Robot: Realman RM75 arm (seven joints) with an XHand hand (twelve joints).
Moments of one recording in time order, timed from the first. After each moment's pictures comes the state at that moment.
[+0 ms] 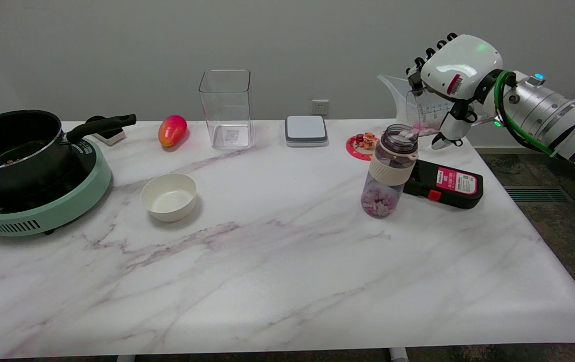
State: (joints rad) arm -0.36 -0.42 -1.22 1.84 -0.35 0.07 0.94
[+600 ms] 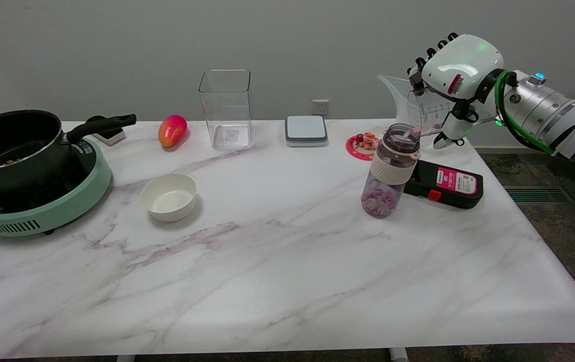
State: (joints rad) arm -0.36 -0.42 -1.22 1.83 -0.36 0.08 0.94
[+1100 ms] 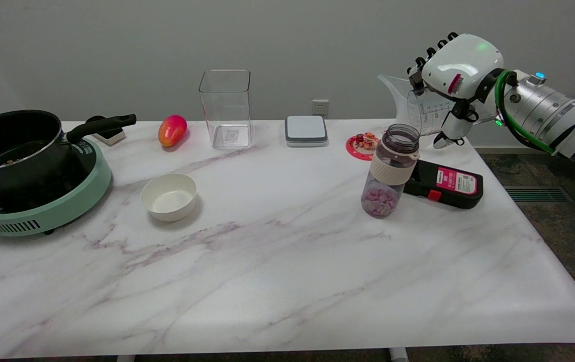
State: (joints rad) arm -0.36 -0.42 -1.22 1.83 -0.36 0.09 0.95
